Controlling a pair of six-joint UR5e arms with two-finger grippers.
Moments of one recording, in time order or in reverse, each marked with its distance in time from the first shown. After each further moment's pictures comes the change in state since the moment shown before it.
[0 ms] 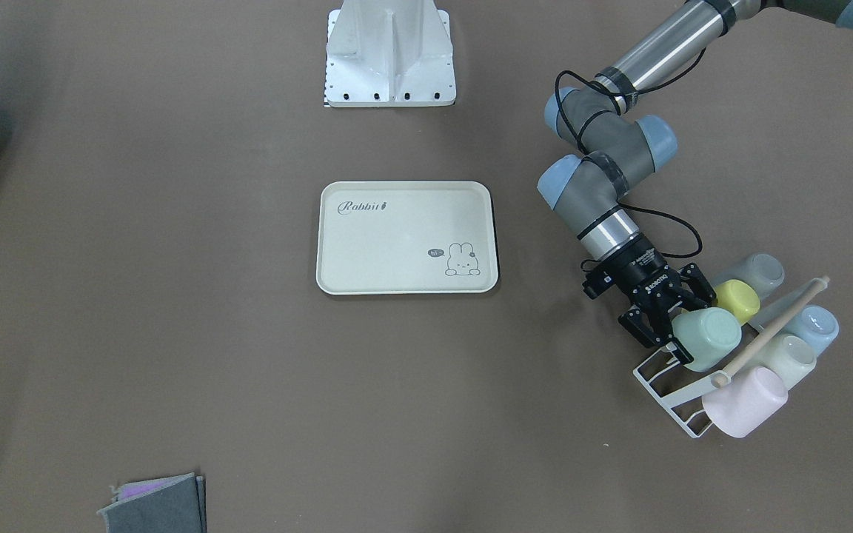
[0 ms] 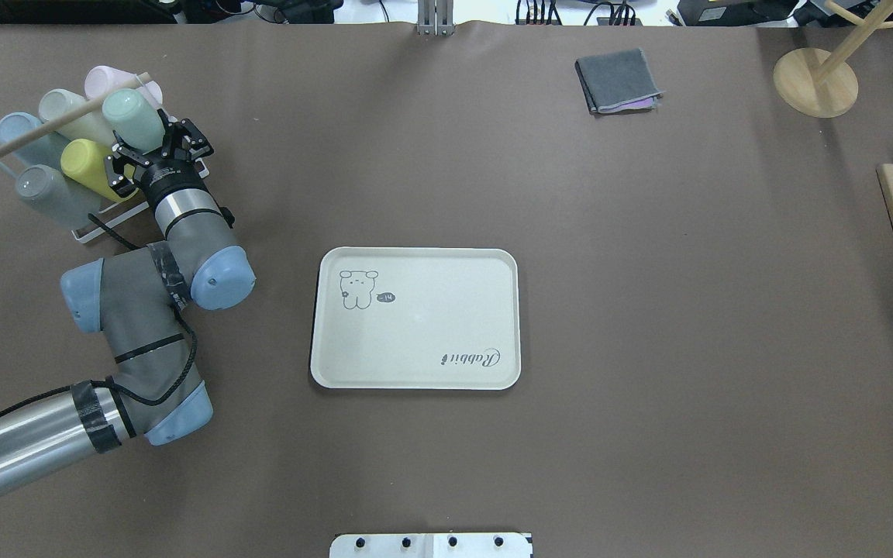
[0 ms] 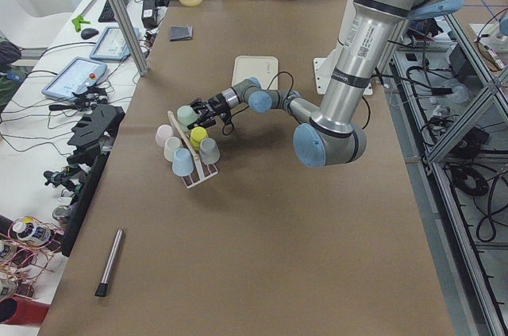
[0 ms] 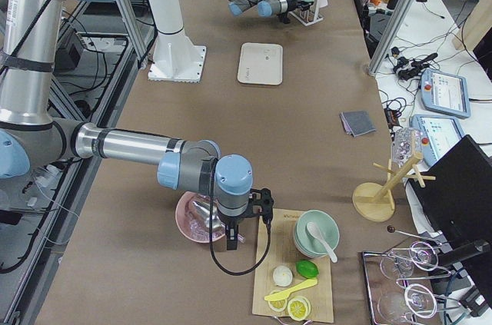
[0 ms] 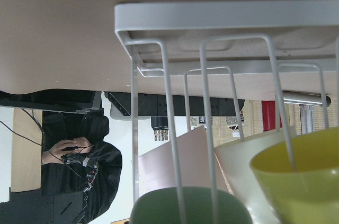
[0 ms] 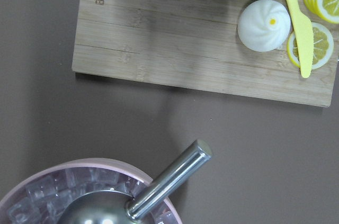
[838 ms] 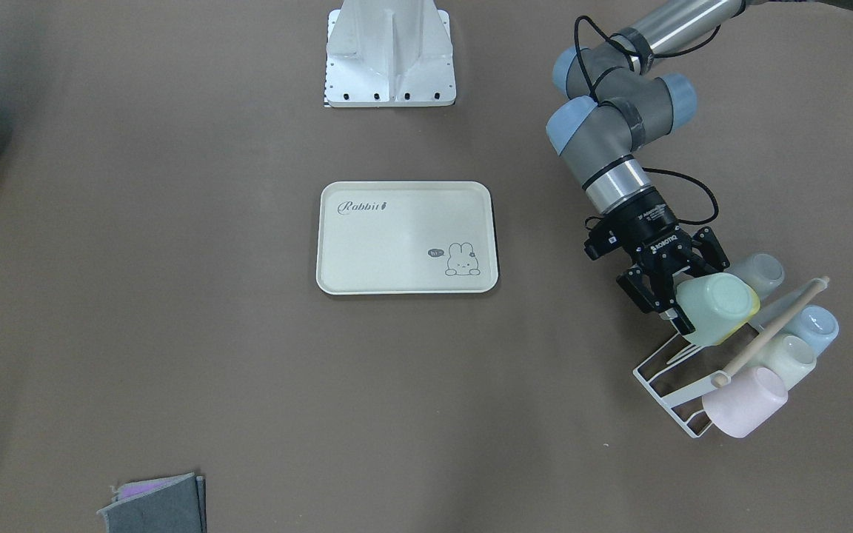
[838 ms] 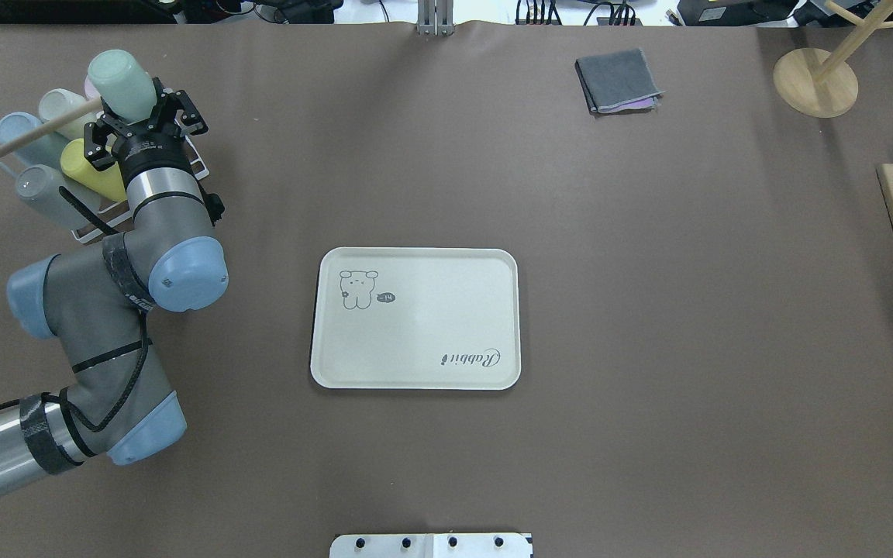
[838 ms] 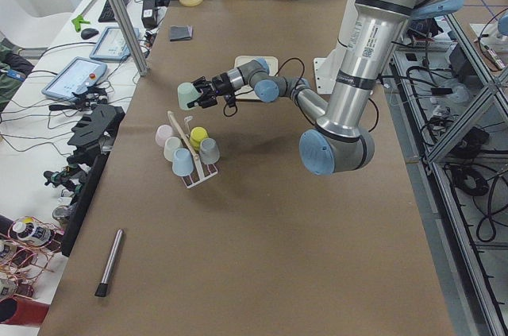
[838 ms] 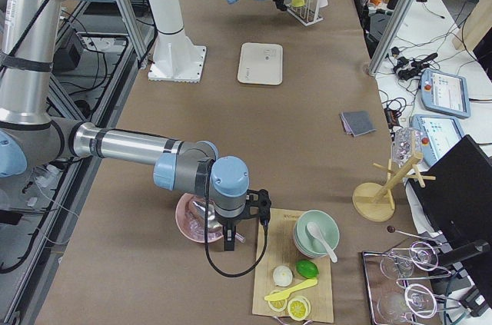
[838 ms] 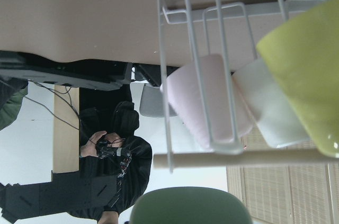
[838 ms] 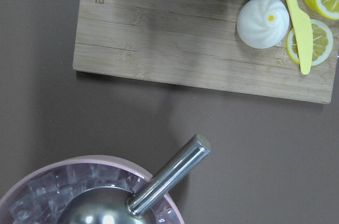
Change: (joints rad) left arm -0.011 0.062 -0.248 -0.065 -0.002 0.233; right arm 0.007 -0.008 0.005 0.003 0.006 0.000
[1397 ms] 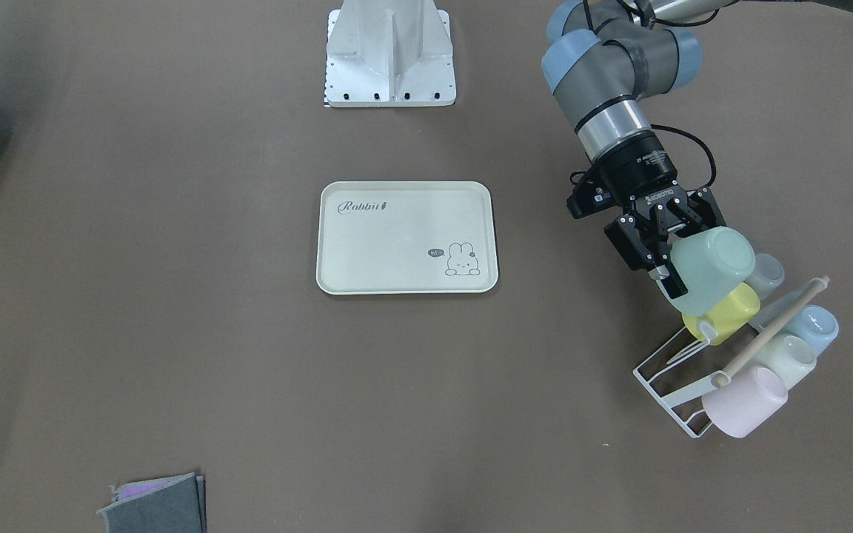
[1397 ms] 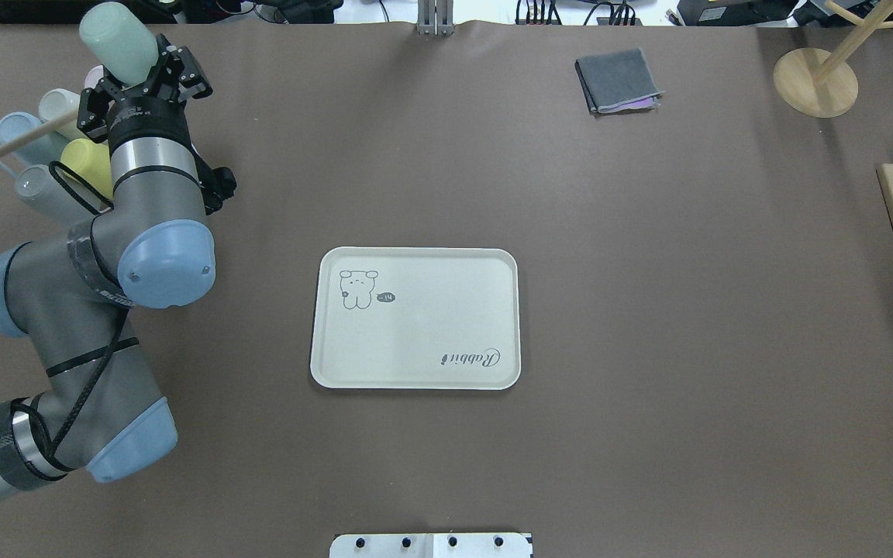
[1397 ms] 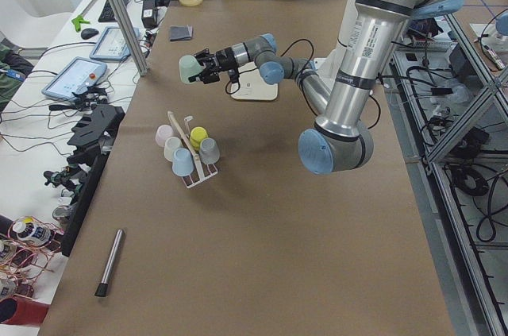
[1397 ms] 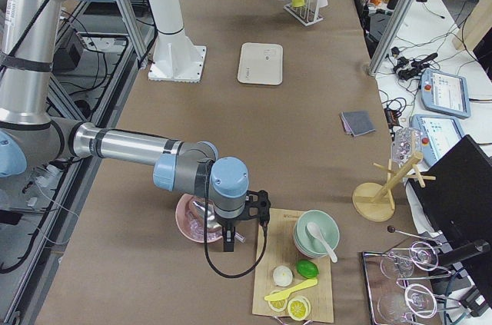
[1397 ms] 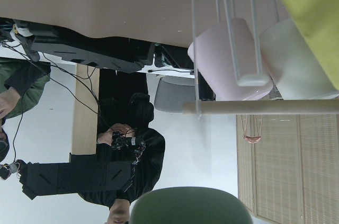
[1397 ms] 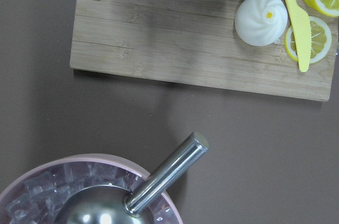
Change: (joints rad) left arm -0.005 -0.019 -0.172 -0.033 -0.032 0.007; right arm 0.000 -0.002 -0.002 0.000 0.000 0.000
